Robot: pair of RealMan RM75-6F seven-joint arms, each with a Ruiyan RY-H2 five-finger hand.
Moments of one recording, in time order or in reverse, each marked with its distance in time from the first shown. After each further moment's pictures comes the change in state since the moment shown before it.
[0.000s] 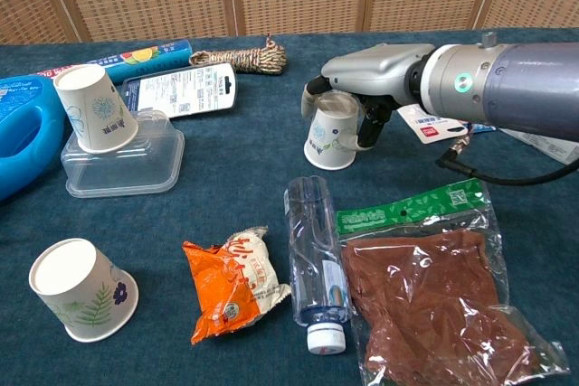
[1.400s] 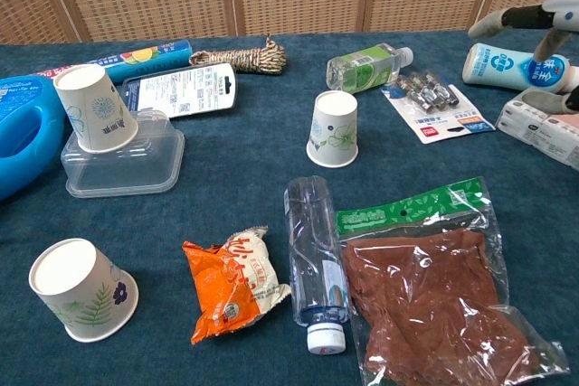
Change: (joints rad) left arm -0.244 0.126 -0.150 -0.168 -0.230 -0.330 0.271; right arm -0.344 0.407 -0.152 -0.338 -0.298 0.297 0.205
